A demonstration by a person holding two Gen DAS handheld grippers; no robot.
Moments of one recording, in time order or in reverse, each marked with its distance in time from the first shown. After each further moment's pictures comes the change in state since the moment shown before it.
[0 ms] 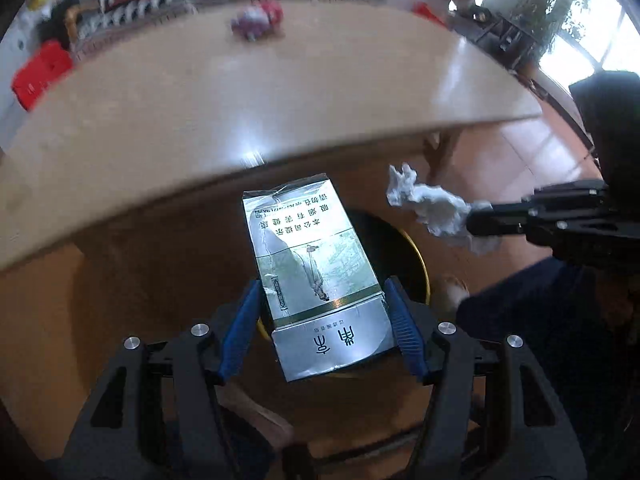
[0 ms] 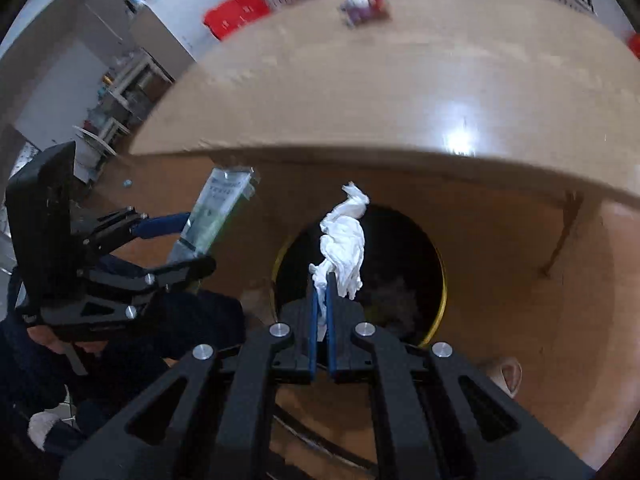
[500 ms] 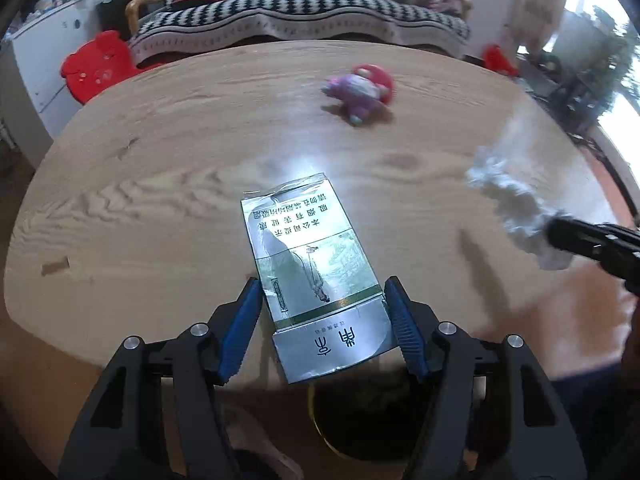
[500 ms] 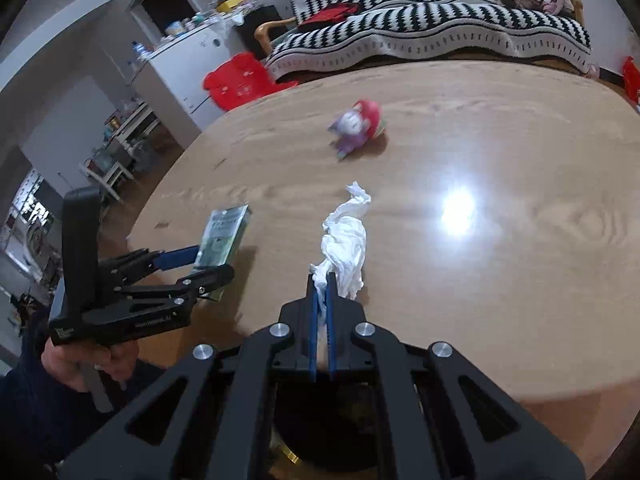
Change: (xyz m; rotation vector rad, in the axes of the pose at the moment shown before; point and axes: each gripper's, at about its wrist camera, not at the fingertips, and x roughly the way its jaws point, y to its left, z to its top) left arm -0.010 0.060 0.112 -0.167 -0.111 0.169; right arm -0.031 -0.011 0.118 -0.020 -0.223 0.040
